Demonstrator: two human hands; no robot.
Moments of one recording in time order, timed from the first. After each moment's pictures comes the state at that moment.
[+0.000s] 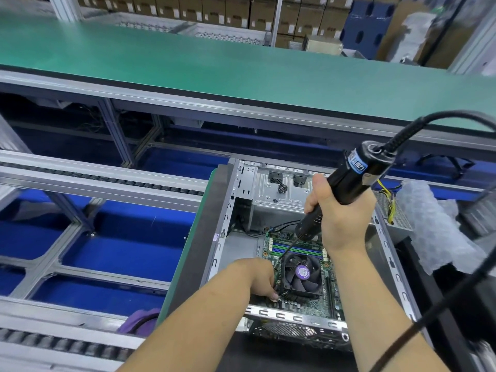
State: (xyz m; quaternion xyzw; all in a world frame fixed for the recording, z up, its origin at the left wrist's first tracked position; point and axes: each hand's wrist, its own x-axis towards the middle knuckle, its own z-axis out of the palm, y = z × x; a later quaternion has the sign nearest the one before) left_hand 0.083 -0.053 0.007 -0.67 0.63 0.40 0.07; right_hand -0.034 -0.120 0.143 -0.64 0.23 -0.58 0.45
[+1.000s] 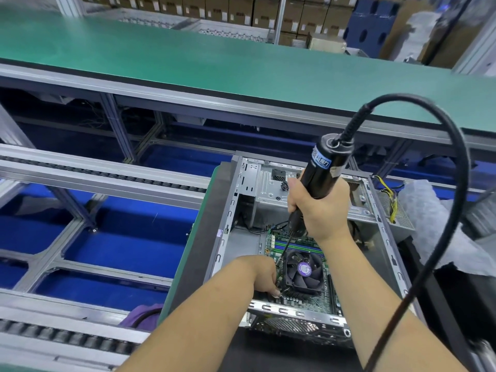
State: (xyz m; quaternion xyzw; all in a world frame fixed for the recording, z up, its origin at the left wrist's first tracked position) left_hand 0.082 -0.052 0.010 -0.66 0.63 0.40 0.06; right_hand -0.015 -0.114 0.148 -0.72 0.22 -0.47 0.46
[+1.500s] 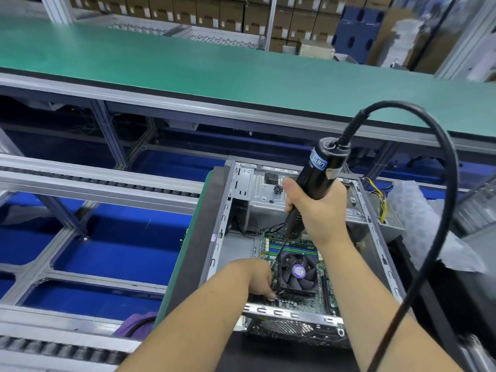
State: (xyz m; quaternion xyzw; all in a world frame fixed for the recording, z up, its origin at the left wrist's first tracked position) left_hand 0.081 -0.051 0.014 -0.67 0.62 0.40 0.06; right_hand -0.022 -0.110 0.156 -0.69 0.25 -0.48 0.48
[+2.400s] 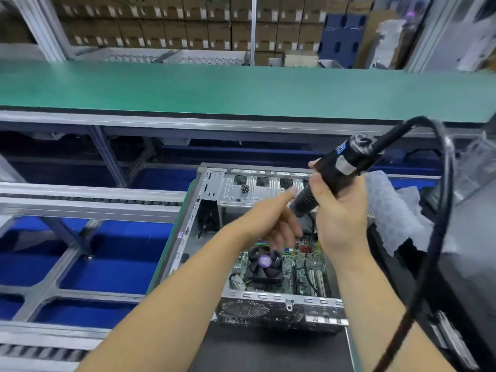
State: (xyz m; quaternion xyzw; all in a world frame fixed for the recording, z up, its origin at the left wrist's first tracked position) left_hand 0.007 -0.079 0.149 -0.61 0.44 0.55 -0.36; right_hand -0.129 -0.113 0.181 -0.55 0.21 -0.60 0.55
